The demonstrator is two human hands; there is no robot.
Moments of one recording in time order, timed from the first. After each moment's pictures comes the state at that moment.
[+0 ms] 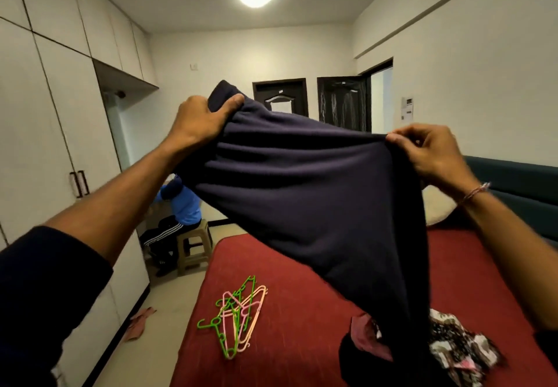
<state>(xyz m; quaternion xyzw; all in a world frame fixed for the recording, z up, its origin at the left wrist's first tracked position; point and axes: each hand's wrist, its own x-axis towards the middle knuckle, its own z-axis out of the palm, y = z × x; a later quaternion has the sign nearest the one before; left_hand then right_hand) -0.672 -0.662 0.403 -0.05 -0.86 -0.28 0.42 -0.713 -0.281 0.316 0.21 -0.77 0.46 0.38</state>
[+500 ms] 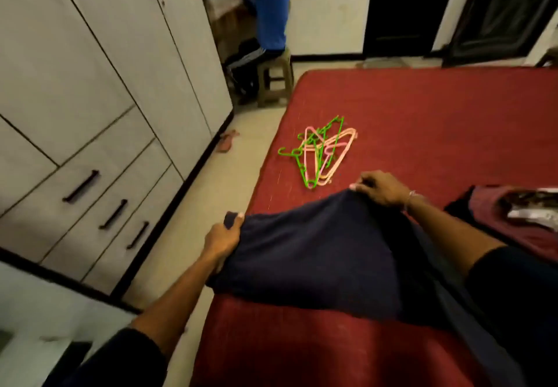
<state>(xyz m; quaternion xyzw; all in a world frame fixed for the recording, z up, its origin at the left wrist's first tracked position) -0.594 -0.867 -0.215 0.48 -0.75 -0.45 0.02 -0.855 -0.586 -0.191 0.30 -0.91 0.24 -0.16</state>
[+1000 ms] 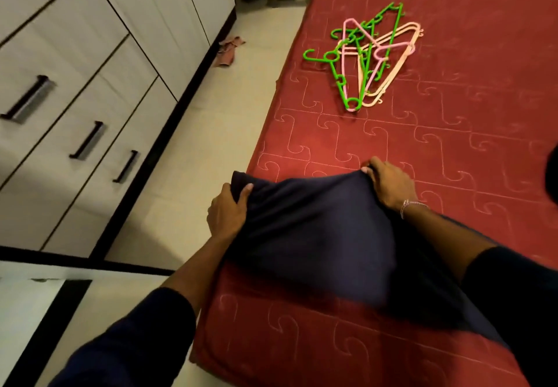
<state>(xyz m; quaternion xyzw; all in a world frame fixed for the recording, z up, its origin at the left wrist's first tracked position) -0.617 -0.949 -0.433 0.46 -0.84 -0.29 0.04 -0.848 -0.679 -0.460 0.27 -0.94 0.17 -0.09</state>
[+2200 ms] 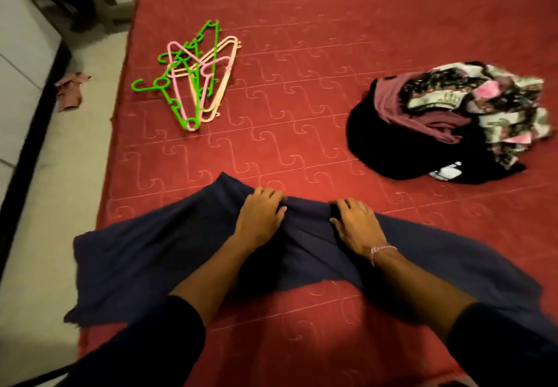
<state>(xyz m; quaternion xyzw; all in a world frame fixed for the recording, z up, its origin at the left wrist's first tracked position) -0.765 -0.662 -0.428 -0.11 -0.98 -0.18 -0.02 -0.767 -0.410 -0.440 0.12 -0.98 0.07 -0.11</state>
